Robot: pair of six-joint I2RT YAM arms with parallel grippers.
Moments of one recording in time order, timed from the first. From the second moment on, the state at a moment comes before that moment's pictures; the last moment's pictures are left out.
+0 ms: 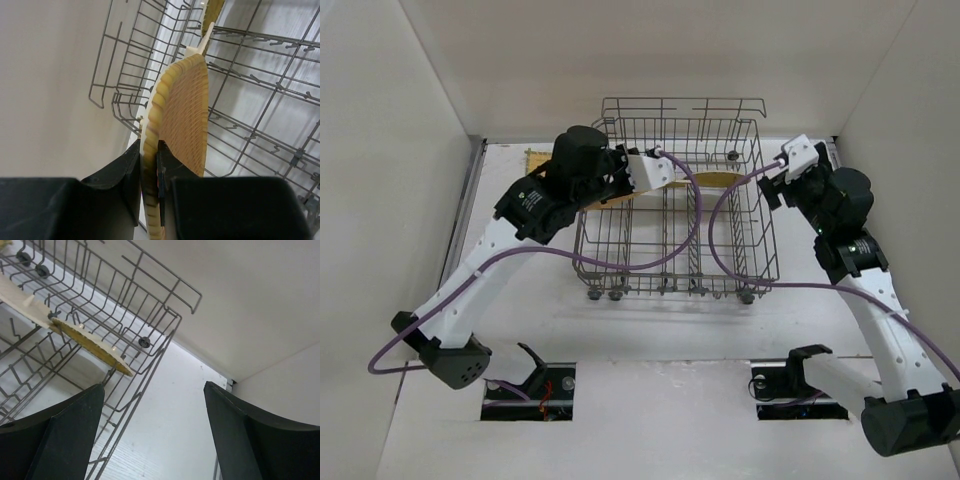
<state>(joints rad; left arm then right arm) -0.73 1.36 1.73 -0.81 -0.04 0.82 0.17 0.98 1.03 -0.13 -0.13 -0.50</state>
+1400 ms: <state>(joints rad) -0.59 1.35 1.29 -0.17 0.40 0.83 0.15 0.94 1.01 -0.25 -0.04 -0.47</state>
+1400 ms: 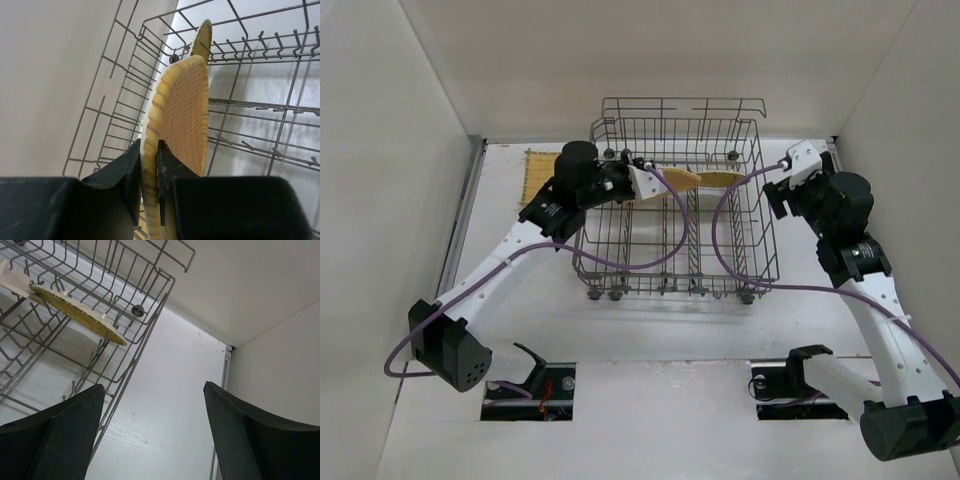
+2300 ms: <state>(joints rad) -0.42 1.35 1.30 -0.14 0.85 0.84 0.16 1.03 1.06 -0.26 -0.02 -0.50</state>
